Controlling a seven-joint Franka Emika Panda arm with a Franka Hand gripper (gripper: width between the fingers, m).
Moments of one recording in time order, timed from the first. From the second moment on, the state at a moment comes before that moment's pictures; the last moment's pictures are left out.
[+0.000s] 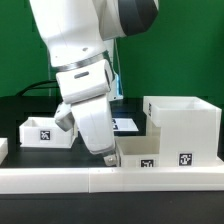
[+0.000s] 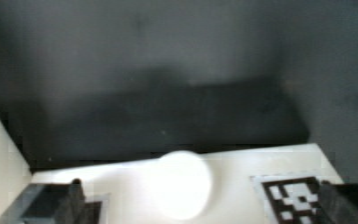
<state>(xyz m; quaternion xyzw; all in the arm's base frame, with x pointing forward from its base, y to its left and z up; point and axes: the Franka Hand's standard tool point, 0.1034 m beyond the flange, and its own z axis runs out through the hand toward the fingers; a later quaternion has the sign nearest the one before) 0.588 -0.015 0.027 -0.72 -0.68 -0.09 0.13</state>
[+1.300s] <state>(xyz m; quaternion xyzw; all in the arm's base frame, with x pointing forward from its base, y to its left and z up) 0.600 0.004 0.028 -0.68 -0.72 -0.10 0.09</state>
